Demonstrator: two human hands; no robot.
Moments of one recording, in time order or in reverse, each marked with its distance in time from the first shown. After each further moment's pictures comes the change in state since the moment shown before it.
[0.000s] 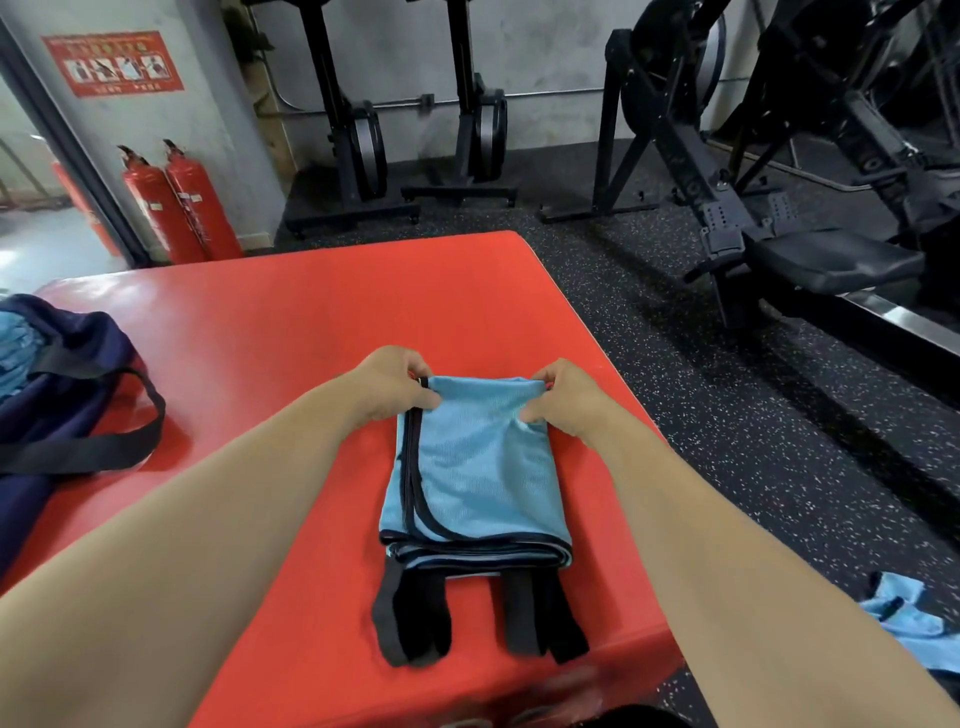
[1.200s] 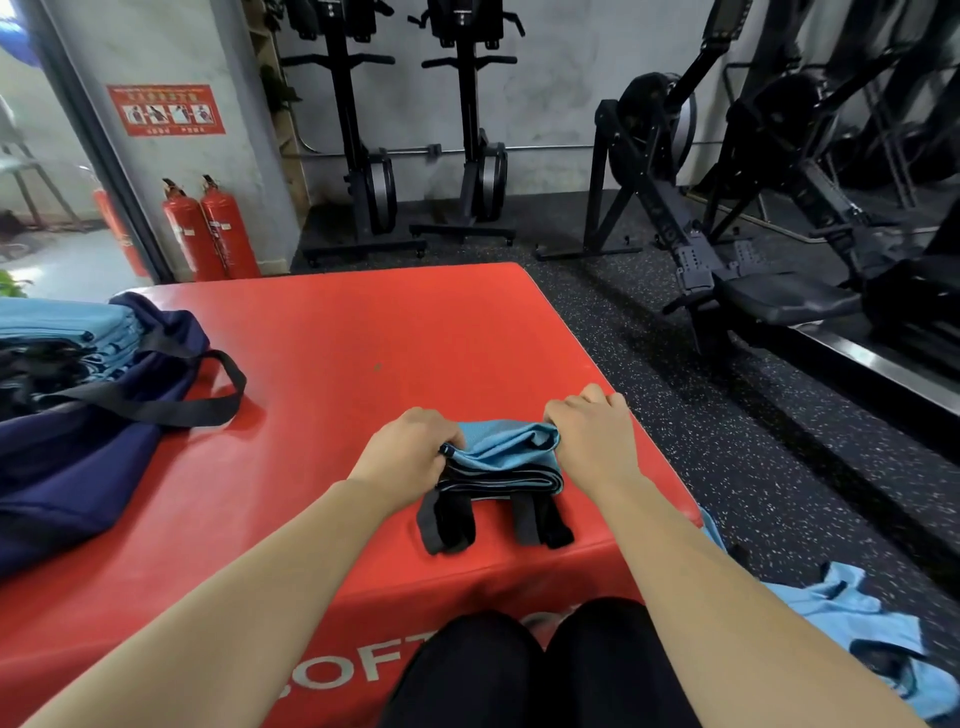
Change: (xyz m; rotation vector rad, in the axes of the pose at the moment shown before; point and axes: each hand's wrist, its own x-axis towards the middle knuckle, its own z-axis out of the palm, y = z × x) left_hand -0.144 -0.038 0.040 0.381 0.202 0.455; right_hand -0.135 0.022 0.008 -0.863 0.538 -0.615
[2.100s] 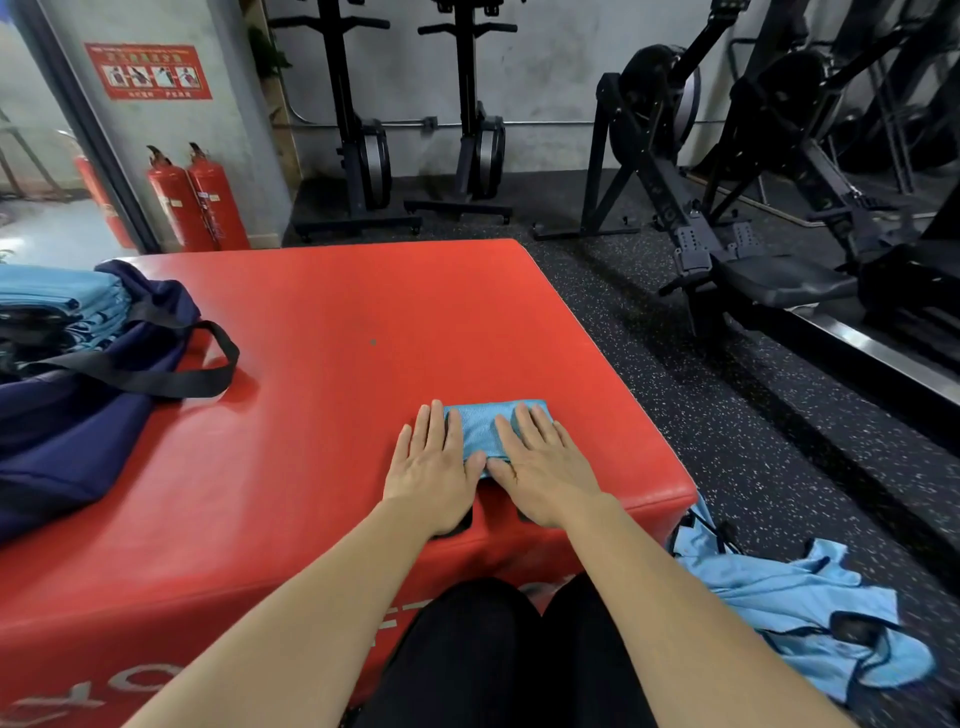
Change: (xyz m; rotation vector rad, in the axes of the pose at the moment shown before) left_hand -0.015 0.026 0.062 0.220 -0.185 -0.296; right_hand -0.036 -0.040 0.018 0.121 -0.615 -0.040
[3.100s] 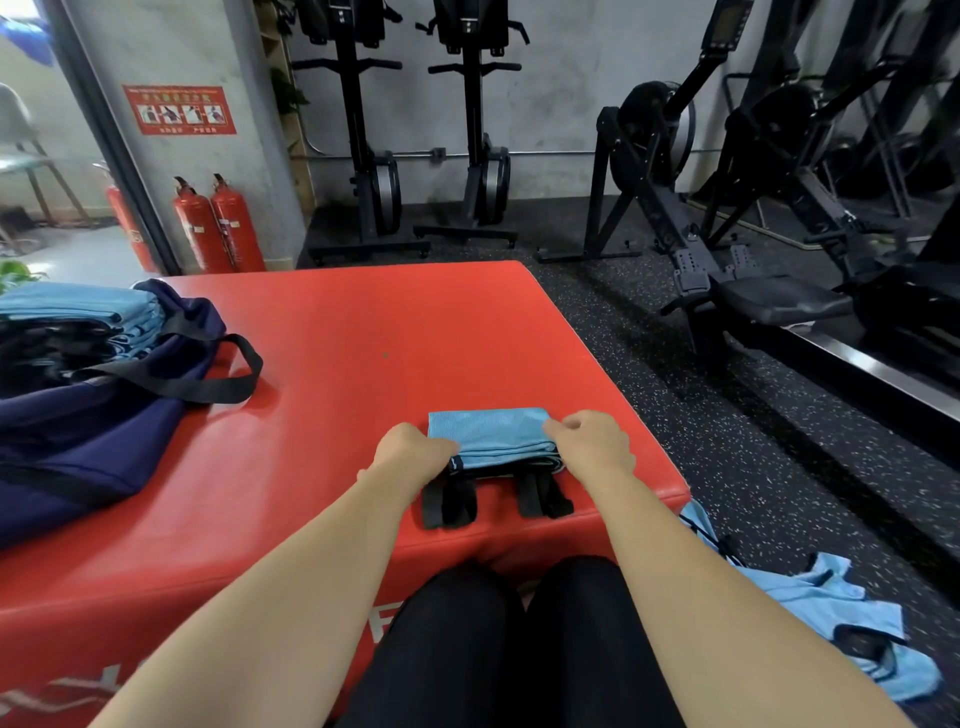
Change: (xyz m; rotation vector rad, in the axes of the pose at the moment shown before) left_hand 0.001 -0.016 -0.041 -0.660 -0.053 -0.546; right_hand -0.013 0.017 -0.035 0.683 0.260 0.616
